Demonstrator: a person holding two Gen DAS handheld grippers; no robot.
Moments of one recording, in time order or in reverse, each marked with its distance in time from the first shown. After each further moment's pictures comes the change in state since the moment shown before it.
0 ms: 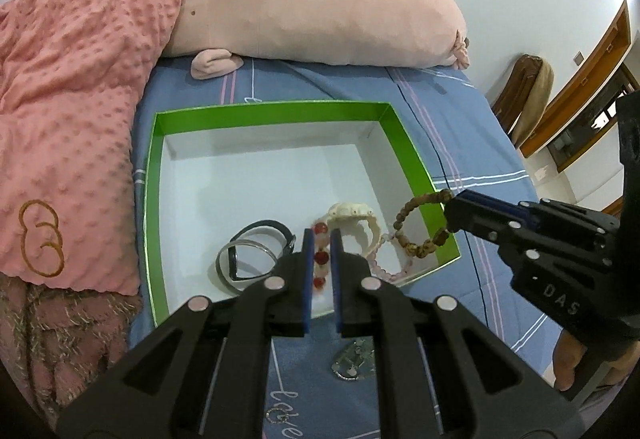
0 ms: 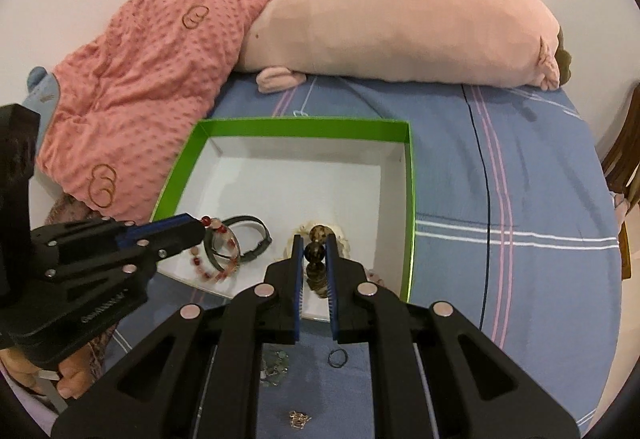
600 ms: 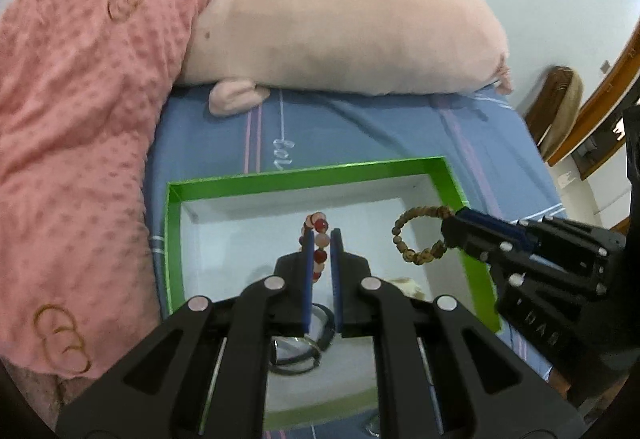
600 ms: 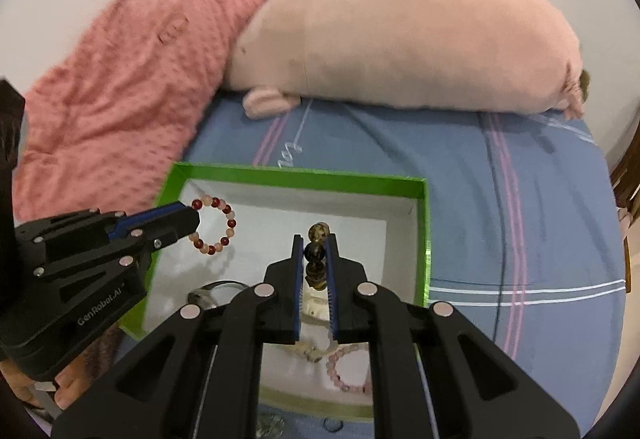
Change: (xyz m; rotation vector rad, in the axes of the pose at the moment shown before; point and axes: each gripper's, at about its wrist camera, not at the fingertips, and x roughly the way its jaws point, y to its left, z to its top) left arm 0.047 0.026 0.067 -0.027 0.014 0.097; right arm 0.061 0.003 0.060 0.001 0.029 -0.016
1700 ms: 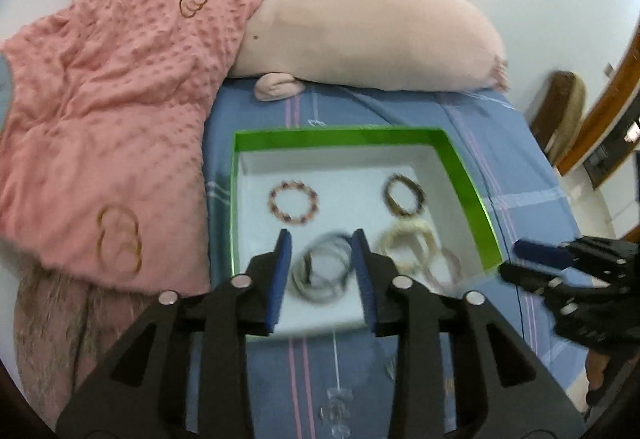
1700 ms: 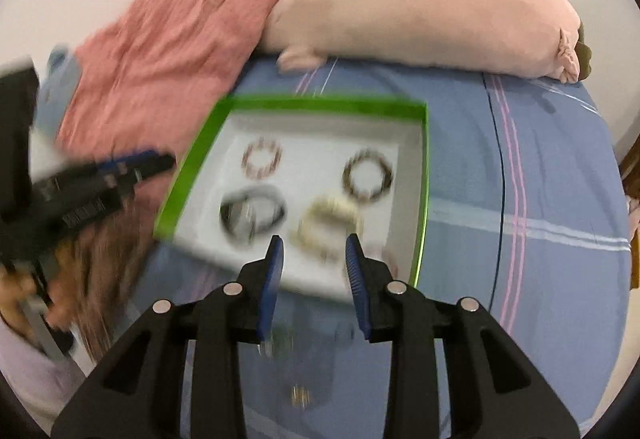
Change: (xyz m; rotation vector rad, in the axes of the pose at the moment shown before) left arm -0.085 0.012 -0.076 0.006 -0.084 0.063; right arm -0.067 -0.007 -0.091 -0.059 0.063 0.084
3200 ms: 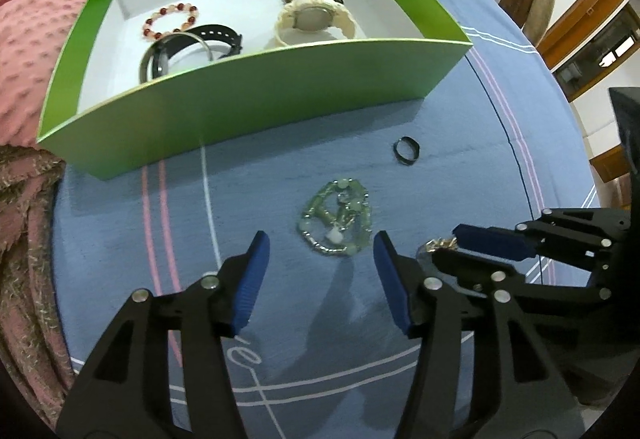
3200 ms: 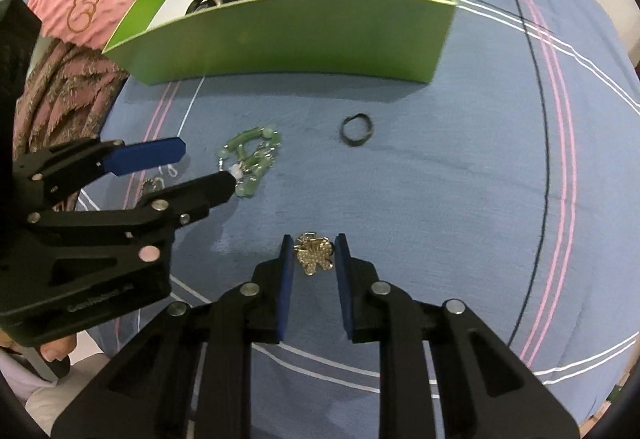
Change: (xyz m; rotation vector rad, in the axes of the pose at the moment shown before) left arm 0.079 -0.076 -0.123 0.125 0.328 -0.125; right arm 0.071 0.009 -0.124 0.104 0.268 -0.036
